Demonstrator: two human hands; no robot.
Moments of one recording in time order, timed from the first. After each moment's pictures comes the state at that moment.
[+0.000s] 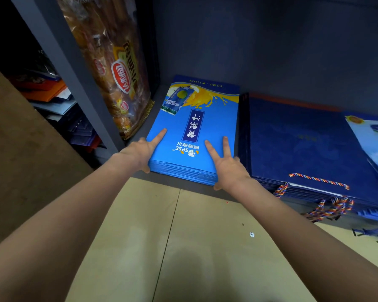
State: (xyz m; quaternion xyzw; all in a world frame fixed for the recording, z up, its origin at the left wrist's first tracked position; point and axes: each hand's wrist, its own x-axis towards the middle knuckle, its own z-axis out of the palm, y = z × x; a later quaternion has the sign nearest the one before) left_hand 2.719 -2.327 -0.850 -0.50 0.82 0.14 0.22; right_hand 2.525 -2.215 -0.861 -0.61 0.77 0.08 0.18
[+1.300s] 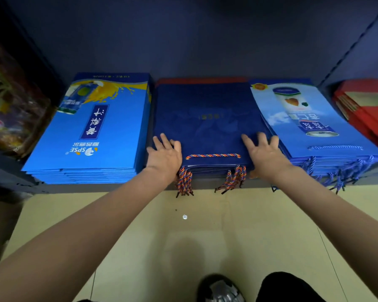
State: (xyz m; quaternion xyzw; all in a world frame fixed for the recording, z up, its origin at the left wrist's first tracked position) left_hand 2.480 -2.193 -0.861 -0.39 0.89 -0.05 0.24; right_hand 2.297 -2.066 -0.838 -0.49 0.85 0.16 0.12
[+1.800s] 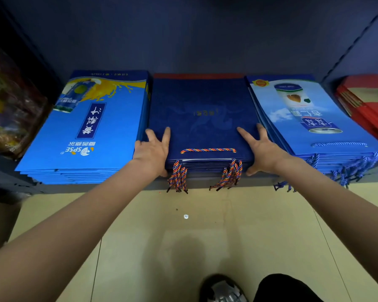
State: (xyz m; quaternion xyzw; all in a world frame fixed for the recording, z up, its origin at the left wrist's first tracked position) left_hand 2.496 -2.211 -0.842 -0.42 0.87 0.00 0.26; right_hand 2.277 -2.075 -0.848 -0.49 0.84 0.06 0.23
